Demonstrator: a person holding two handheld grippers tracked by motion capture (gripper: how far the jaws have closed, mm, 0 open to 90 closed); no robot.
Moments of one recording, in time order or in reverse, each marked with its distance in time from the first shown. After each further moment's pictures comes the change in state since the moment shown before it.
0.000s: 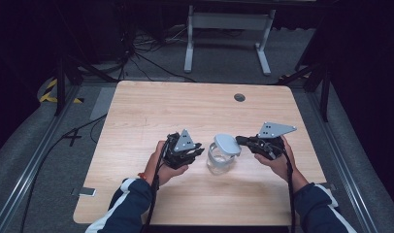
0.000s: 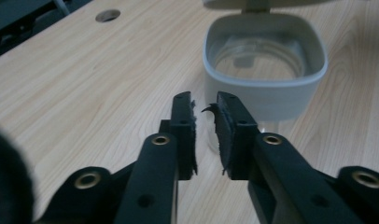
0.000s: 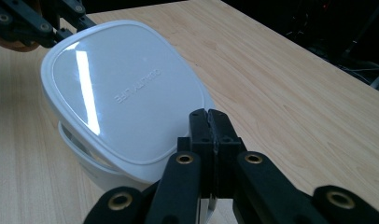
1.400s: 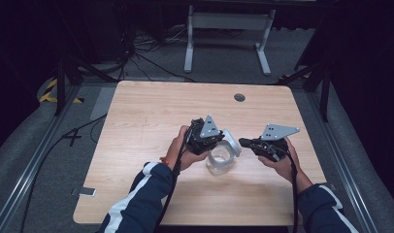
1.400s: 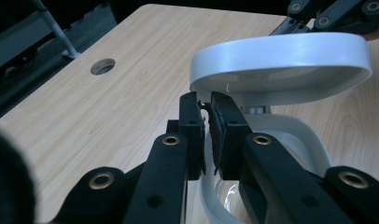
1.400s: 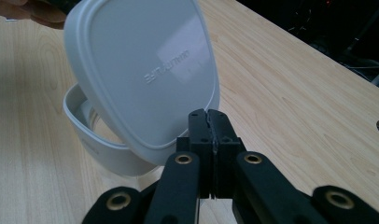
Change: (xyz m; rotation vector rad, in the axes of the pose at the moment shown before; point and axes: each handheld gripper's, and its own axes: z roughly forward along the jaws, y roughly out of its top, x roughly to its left) left arm -0.003 0.060 0.035 -0.016 -0.013 0.082; right arm 0.000 -0.004 -0.009 0.023 0.007 -0.022
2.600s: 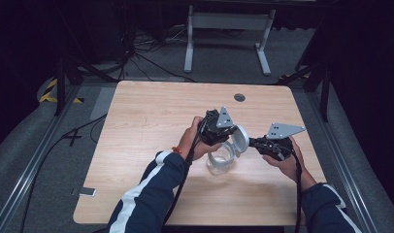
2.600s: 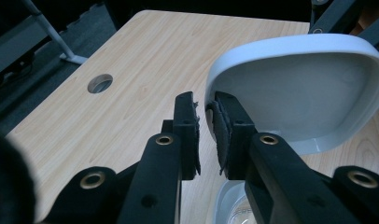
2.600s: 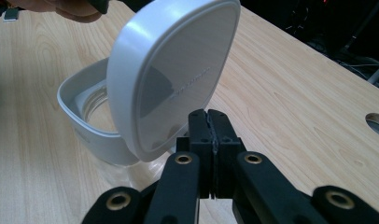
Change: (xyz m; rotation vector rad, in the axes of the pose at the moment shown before) left arm 0.005 0.033 0.027 0.029 -0.001 0.037; right arm -0.009 -0.004 -0.009 0.001 -0.003 0.005
